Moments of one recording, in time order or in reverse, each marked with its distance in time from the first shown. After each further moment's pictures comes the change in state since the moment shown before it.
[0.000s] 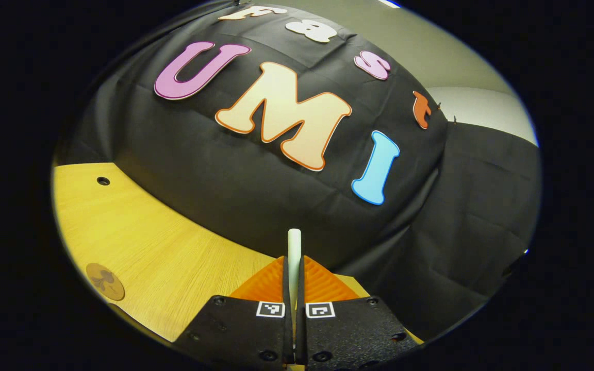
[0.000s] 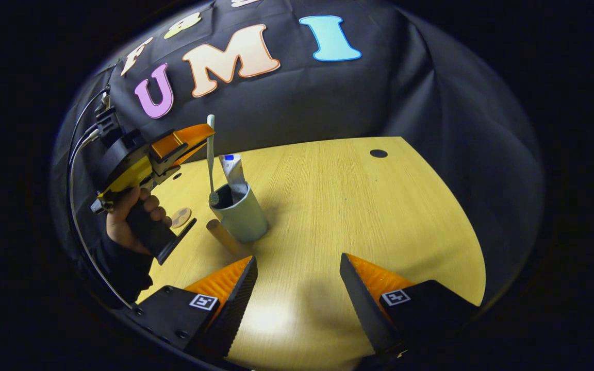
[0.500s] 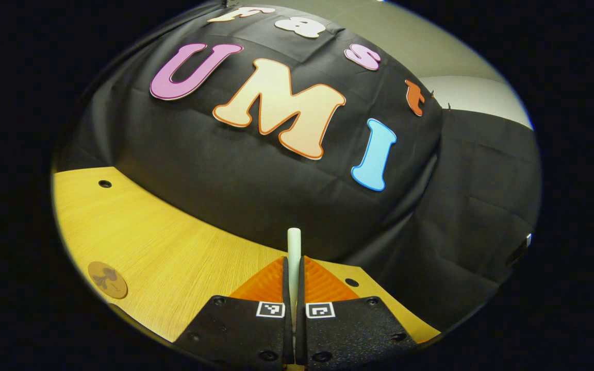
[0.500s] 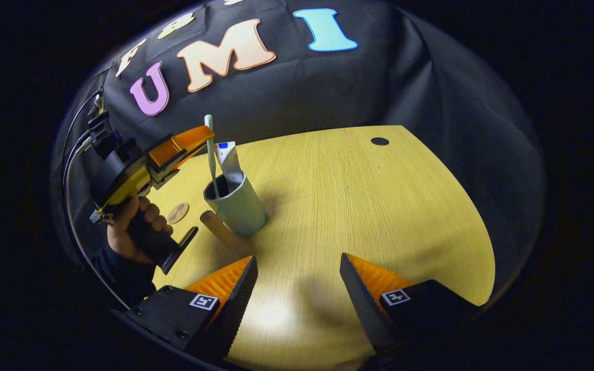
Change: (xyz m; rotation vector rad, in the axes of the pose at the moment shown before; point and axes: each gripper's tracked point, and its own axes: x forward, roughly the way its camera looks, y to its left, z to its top) left arm -0.015 0.000 -0.029 0.063 0.046 0.003; right arm 0.010 0.001 -0.010 0.024 0.024 0.003
